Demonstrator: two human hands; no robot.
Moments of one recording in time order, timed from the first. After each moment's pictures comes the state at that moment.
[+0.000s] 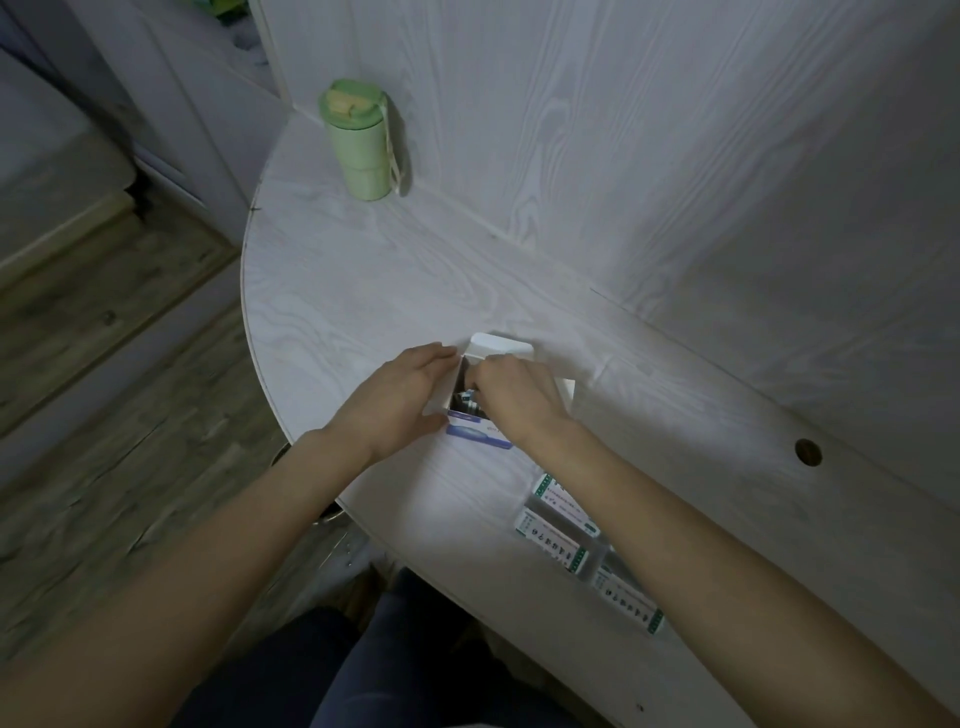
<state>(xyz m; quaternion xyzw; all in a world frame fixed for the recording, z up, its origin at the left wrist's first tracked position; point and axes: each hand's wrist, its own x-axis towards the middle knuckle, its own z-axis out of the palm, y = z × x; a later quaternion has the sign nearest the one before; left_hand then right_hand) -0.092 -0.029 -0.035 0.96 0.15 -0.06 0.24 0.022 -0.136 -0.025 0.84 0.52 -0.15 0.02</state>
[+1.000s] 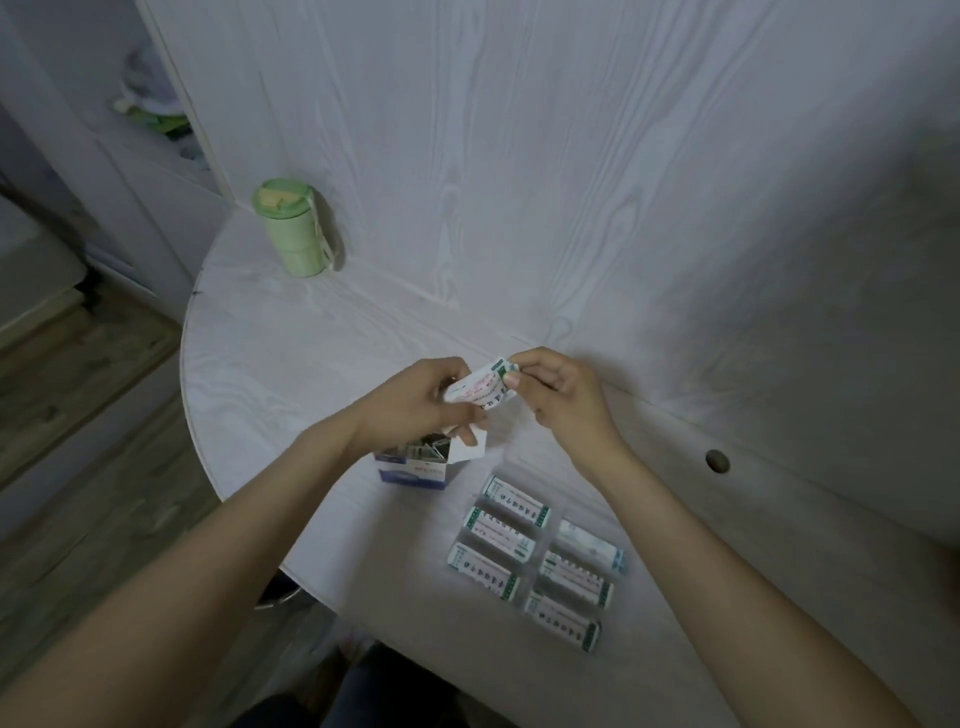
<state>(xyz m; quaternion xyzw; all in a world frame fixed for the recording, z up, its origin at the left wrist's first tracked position) -0.030 -0.088 0.046 0.80 0.13 -0.07 0.58 0.065 -0.239 0.043 0.71 0.23 -0.26 -0.61</state>
